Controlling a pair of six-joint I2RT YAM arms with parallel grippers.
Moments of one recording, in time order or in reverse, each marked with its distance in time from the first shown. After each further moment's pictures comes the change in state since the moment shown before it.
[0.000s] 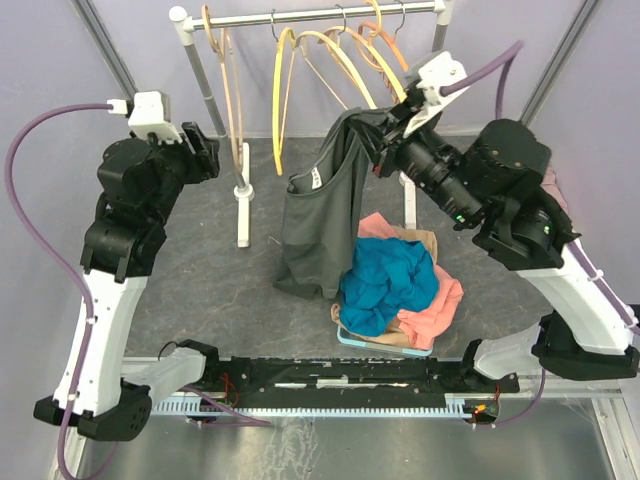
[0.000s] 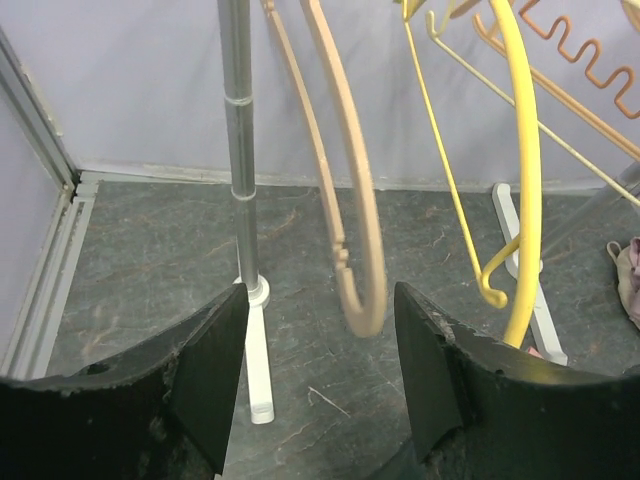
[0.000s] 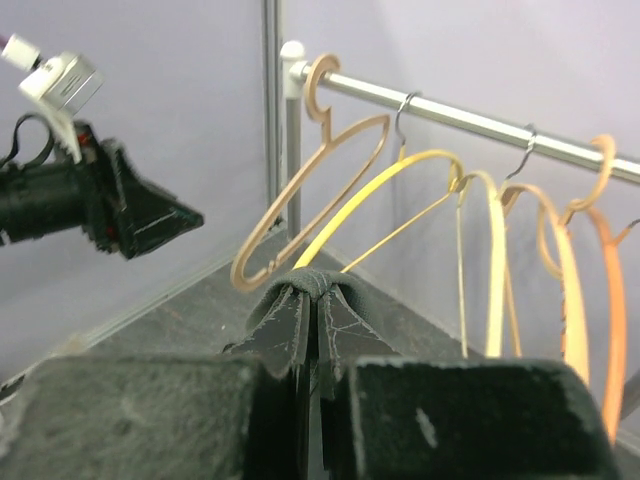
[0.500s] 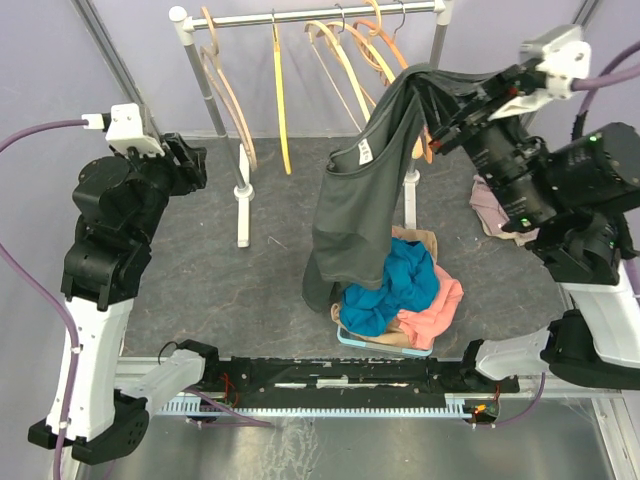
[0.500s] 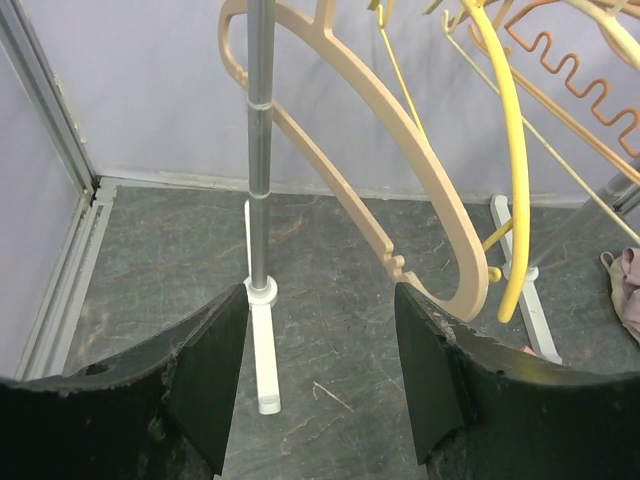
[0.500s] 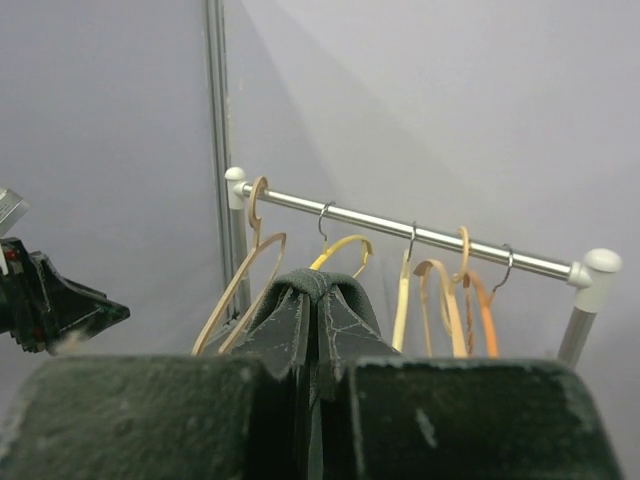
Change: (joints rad) left arm 0.000 -0.093 0.017 -0.067 -0.026 0.000; right arm 0.000 -0.051 0.118 0.098 0.077 -0.122
